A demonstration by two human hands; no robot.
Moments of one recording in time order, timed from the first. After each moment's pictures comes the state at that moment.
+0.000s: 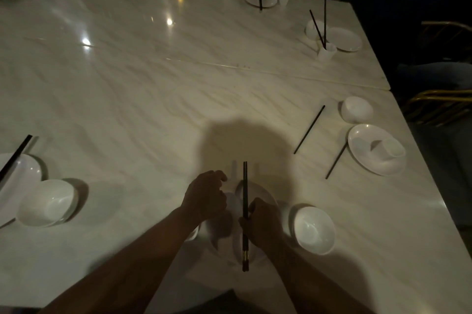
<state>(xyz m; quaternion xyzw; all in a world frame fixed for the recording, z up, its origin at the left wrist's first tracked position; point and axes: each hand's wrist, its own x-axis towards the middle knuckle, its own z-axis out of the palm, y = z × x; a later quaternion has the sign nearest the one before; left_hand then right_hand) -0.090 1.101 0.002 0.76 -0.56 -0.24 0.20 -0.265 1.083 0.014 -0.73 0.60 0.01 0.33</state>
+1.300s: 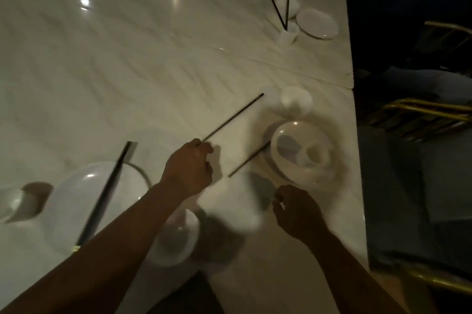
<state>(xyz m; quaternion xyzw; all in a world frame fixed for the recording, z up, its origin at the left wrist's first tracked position) -0.330 0.933 0.002 0.81 -0.54 -0.16 0.19 -0.609 0.849 -0.021 -0.87 0.47 0.04 0.17</state>
